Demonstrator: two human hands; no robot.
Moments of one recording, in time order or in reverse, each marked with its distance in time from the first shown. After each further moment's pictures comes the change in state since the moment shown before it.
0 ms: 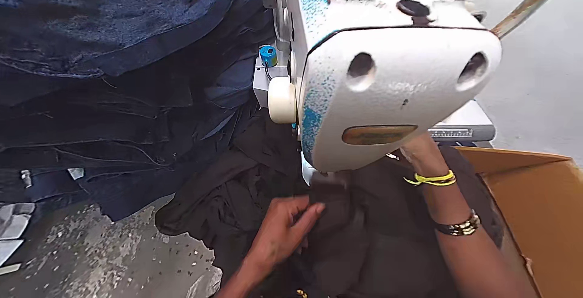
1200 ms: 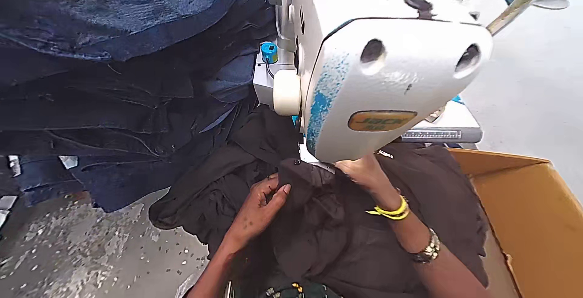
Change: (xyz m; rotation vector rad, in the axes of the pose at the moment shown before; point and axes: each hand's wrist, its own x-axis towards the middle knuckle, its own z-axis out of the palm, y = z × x) left_hand 0.006 -0.039 -0.030 -0.021 0.149 0.166; right_hand -0.053 0.008 0.069 -0.084 -0.194 -0.273
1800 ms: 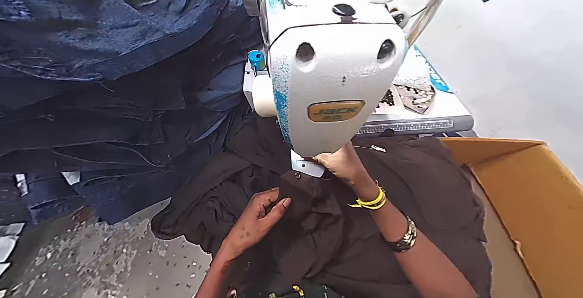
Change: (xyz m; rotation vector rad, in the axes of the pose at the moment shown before) left_hand -0.010 -0.009 -0.003 -0.019 -0.207 0.067; right_hand 0.006 0.005 0.020 0.119 0.037 0.017
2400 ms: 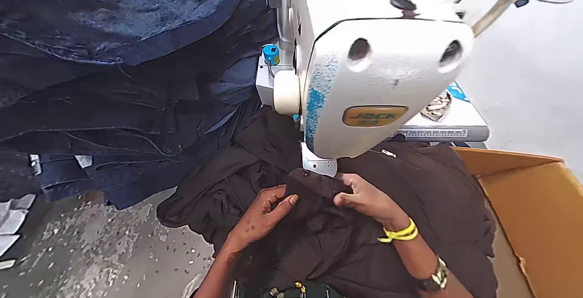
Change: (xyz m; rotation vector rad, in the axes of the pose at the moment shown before) left_hand -0.001 -0.004 -0.003 -0.091 0.002 0.005; right_hand -0.050 0.014 -0.030 0.289 -0.501 0.205
